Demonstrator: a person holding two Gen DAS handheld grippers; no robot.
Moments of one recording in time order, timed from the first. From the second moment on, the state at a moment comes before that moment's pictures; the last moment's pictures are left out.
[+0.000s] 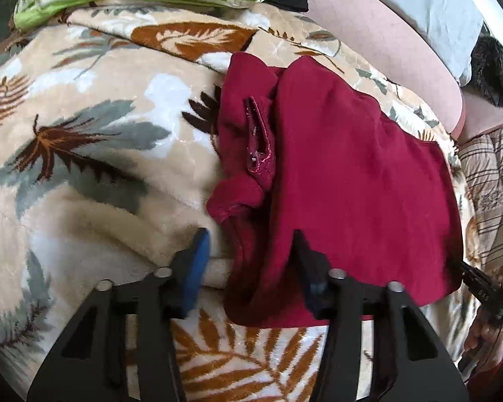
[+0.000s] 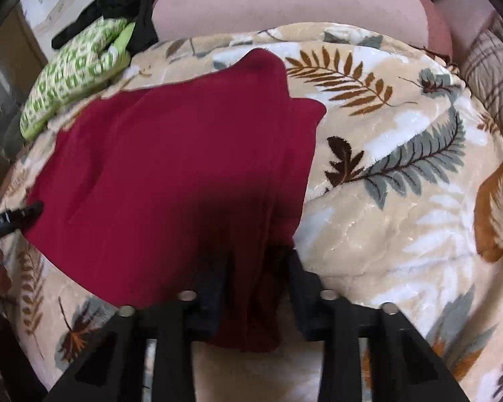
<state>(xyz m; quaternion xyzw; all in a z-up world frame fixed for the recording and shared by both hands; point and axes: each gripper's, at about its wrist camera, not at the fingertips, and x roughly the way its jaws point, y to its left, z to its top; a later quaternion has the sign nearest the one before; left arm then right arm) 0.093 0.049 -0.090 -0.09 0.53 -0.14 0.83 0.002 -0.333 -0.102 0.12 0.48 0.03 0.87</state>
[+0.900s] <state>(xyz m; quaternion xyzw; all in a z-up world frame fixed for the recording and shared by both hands) 0.070 0.059 -0.081 -0.07 0.49 -0.13 0.86 0.126 -0.145 -0.029 0.08 0.42 0.17 0.89</state>
